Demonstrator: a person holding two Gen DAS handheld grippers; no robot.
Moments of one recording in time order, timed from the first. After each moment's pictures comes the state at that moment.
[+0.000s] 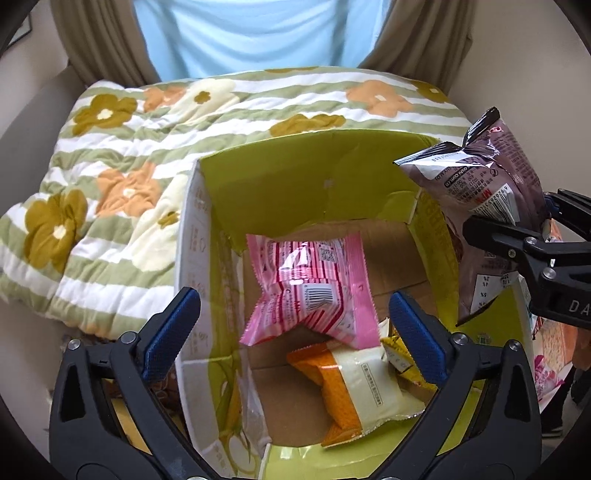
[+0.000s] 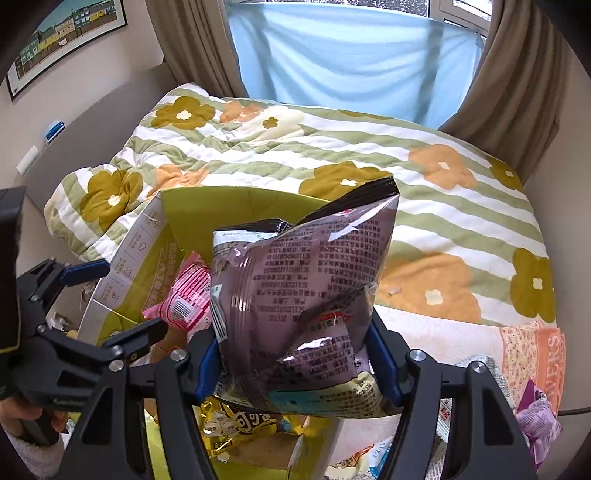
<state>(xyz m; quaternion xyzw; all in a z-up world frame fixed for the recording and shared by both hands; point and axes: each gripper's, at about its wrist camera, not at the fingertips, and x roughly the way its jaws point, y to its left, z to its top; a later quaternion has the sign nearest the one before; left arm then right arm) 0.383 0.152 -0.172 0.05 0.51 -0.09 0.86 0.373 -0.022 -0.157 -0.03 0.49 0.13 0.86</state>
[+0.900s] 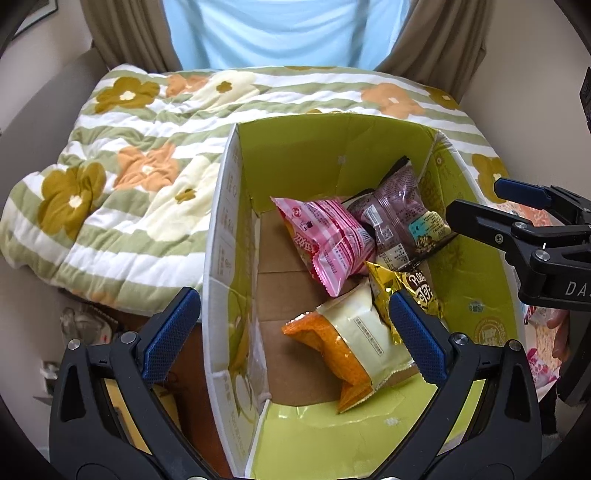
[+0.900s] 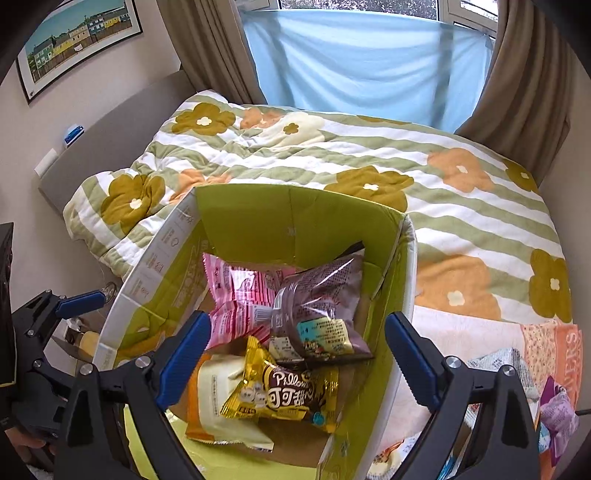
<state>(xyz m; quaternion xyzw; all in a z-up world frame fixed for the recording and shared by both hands) 0.331 0.171 -0.158 0.02 0.51 -0.07 0.86 0.351 -0.005 -0.153 -0.01 0.47 0.16 0.87</state>
